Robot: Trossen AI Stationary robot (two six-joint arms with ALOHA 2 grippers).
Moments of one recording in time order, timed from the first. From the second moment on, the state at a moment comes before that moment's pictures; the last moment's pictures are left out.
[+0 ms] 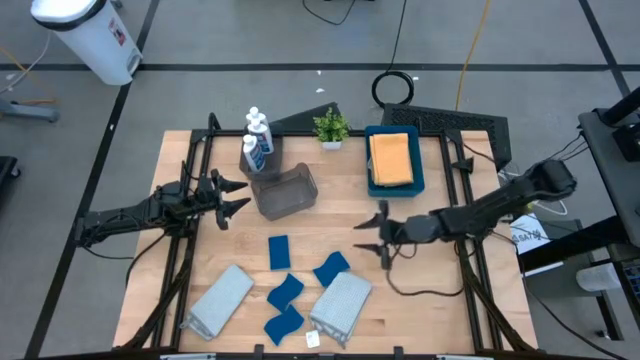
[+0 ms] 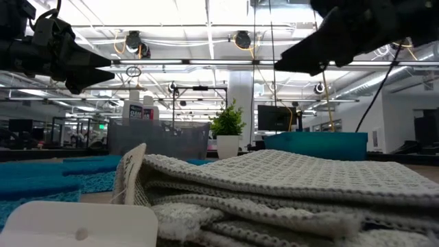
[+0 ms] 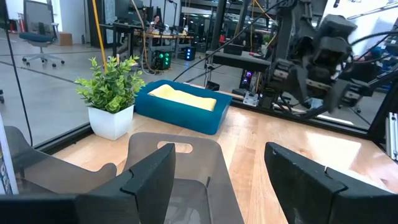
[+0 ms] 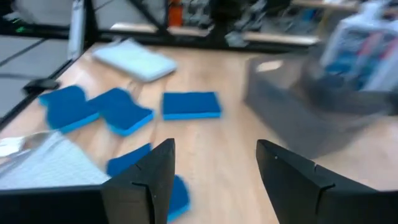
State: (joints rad) left arm 0.17 0.01 0.04 -0.05 -0.09 -0.16; right arm 0.30 1.28 0.50 0.47 0.28 0.05
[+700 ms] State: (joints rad) left arm 0.17 0.01 0.04 -0.05 -0.09 -0.16; right arm 0.23 1.81 0.81 0.35 -0.03 0.07
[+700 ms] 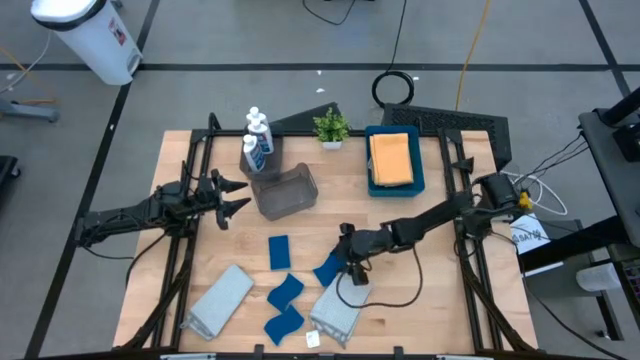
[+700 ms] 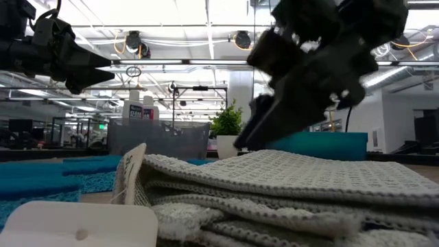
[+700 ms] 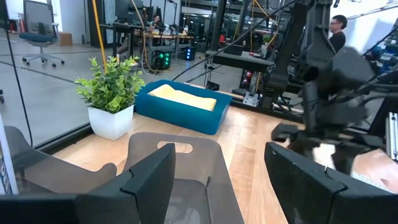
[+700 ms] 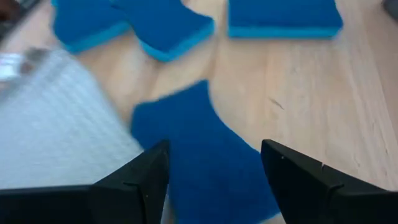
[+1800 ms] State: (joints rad) left arm 0.17 0.01 0.04 -0.05 -0.09 -0.16; right arm 0.37 1.53 0.75 0.09 0.03 0.52
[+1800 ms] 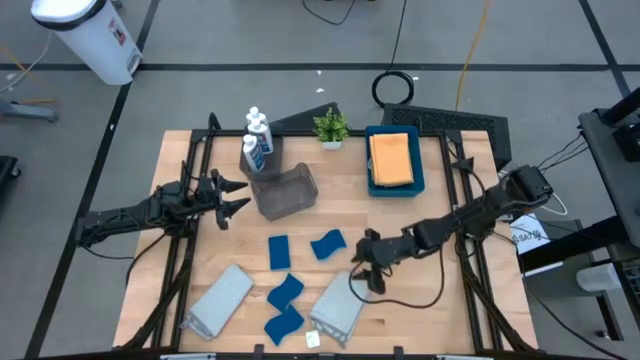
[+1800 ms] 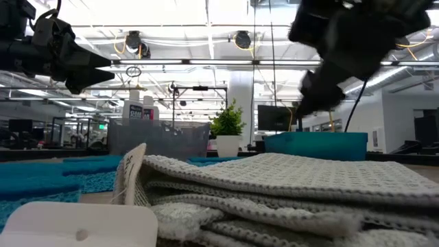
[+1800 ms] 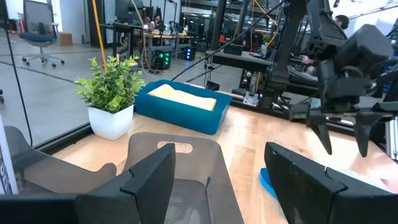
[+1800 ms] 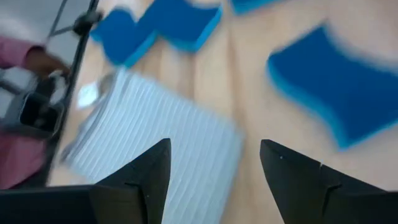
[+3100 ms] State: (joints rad) left arm 0.17 0.01 0.04 -0.05 -0.09 -0.16; right arm 0.26 1.83 0.71 0.31 -0.30 0.61
